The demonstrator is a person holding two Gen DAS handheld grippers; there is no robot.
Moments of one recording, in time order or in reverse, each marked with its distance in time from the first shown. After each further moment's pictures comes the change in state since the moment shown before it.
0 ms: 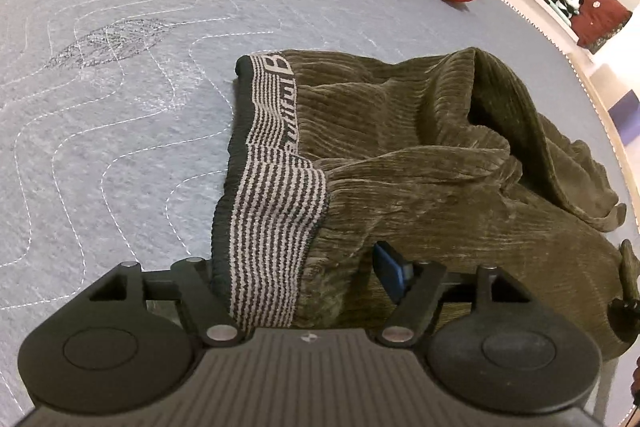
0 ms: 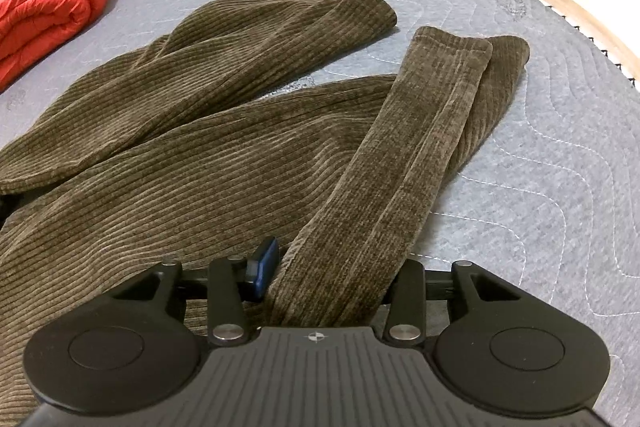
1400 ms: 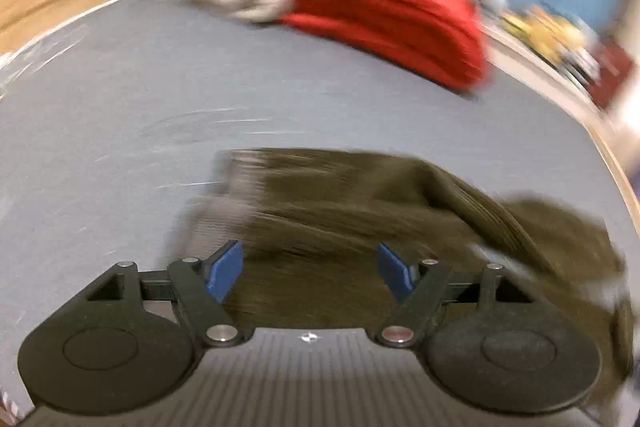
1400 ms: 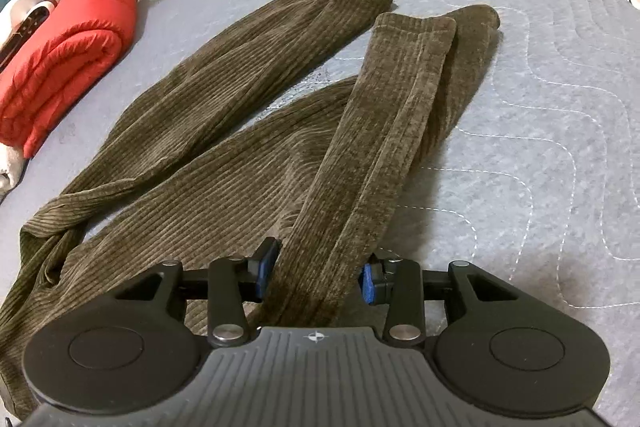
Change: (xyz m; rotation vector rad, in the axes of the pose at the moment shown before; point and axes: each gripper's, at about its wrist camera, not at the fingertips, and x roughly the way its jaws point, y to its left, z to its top) left arm -0.123 -0.076 -0.036 0.019 -0.267 0.130; right arm -0.028 -0.042 -0.014 0.150 0.052 0.214
